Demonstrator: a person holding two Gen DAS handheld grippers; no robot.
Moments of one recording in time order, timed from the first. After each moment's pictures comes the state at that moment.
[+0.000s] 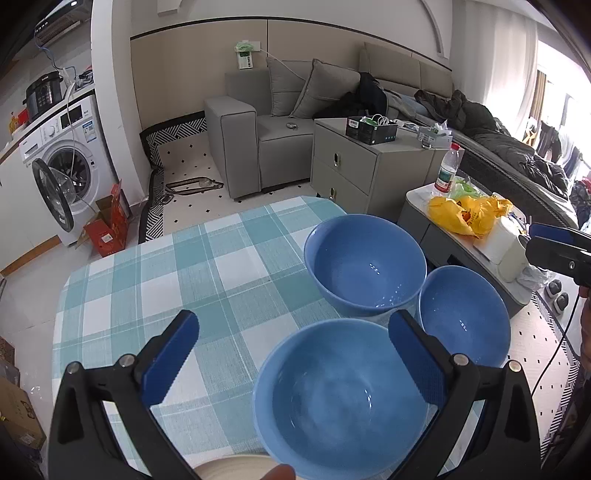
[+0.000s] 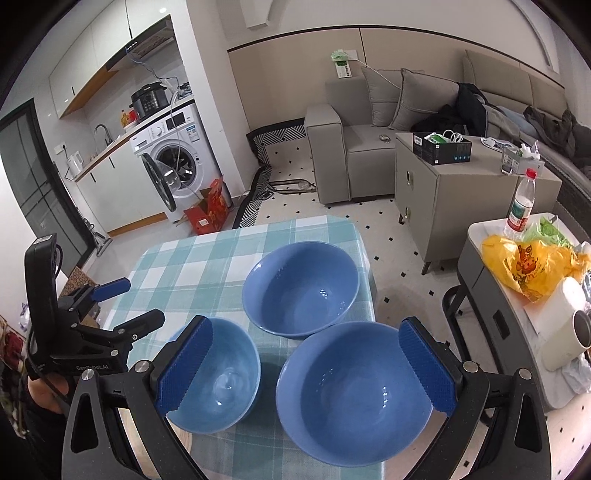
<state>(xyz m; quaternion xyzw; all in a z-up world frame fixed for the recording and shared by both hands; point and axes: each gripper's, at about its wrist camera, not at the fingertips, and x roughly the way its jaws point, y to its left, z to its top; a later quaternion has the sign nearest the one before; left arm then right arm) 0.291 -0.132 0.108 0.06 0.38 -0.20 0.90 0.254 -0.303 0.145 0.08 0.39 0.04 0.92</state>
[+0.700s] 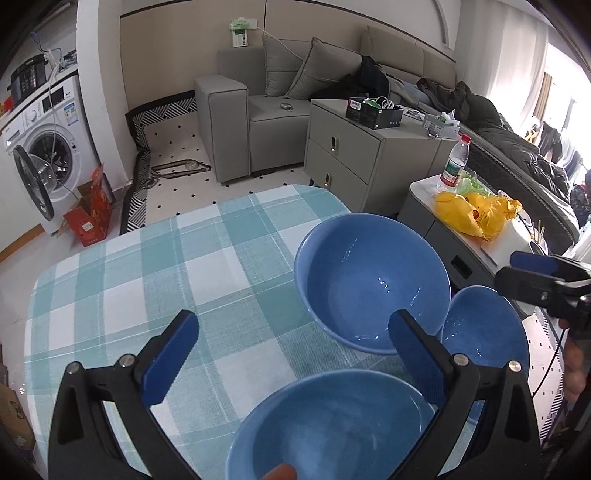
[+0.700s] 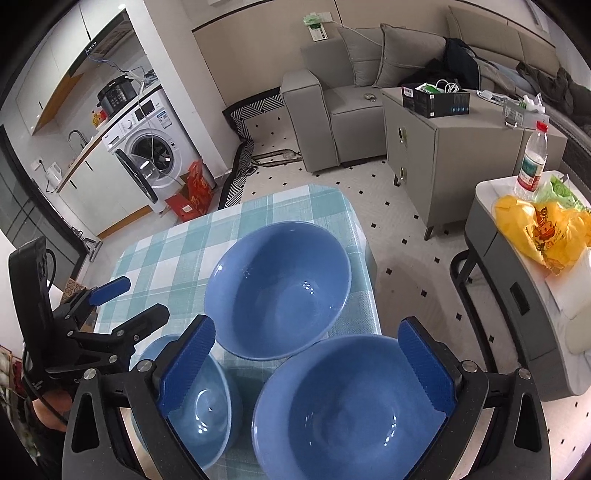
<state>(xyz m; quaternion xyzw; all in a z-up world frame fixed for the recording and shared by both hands) 0.360 -0.164 0.070 0.04 0.42 -0.21 0.88 0.333 -0.323 0.083 0.12 0.46 0.02 0.88</state>
